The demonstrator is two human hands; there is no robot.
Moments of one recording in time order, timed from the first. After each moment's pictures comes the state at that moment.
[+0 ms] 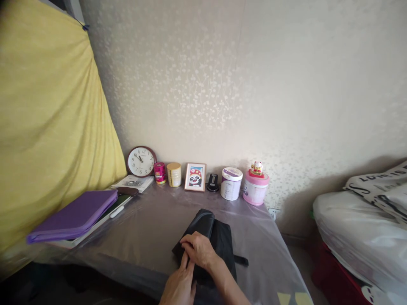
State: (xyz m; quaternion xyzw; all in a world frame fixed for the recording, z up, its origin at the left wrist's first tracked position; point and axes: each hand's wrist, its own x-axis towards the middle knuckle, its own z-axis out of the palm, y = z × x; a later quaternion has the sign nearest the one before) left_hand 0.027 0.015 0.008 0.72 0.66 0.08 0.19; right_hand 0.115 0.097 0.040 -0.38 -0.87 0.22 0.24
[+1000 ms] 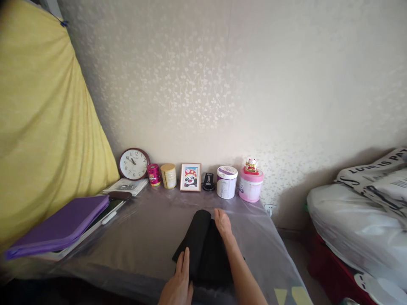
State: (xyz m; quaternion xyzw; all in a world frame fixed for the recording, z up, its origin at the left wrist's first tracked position) left_hand 0.034 0.020 0.010 0.69 0.69 0.05 0.21; right_hand 0.191 0.200 0.008 -0.65 -0.67 0.15 0.33
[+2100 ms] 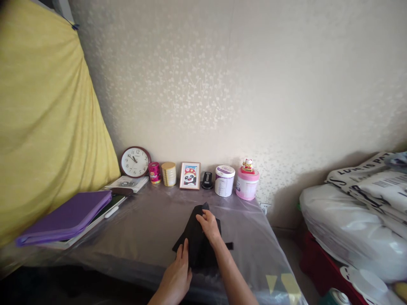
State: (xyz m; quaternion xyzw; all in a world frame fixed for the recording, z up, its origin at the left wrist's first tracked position) left_hand 0.033 0.012 0.013 0.70 0.69 0.06 0.17; right_hand 0.142 0.128 0.042 -0.54 -0.58 0.41 0.46
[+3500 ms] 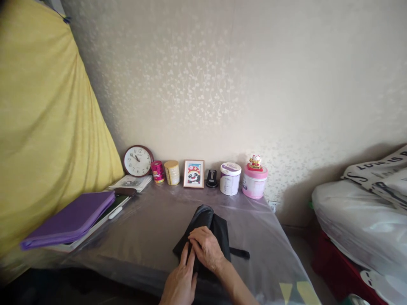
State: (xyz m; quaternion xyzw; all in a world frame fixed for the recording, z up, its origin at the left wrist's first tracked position) left_hand 0.026 0.015 0.004 0.71 0.68 0.08 0.16; right_hand 0.135 0.092 0.024 -0.34 -0.86 0.14 0.35
